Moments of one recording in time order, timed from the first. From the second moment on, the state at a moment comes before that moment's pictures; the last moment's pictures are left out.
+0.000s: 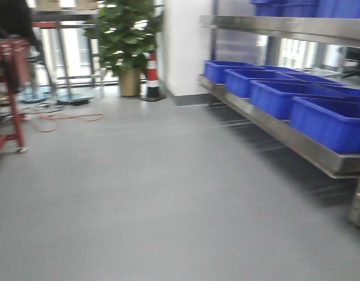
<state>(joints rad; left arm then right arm) -0.07 0.49 -0.61 -0.12 0.16 0.02 0.07 0.39 -0.49 -0.02 0.01 0.03</state>
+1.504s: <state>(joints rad) -0.07 0.49 -0.61 -0.12 0.16 0.02 0.07 0.39 -0.49 -0.02 0.01 0.03</state>
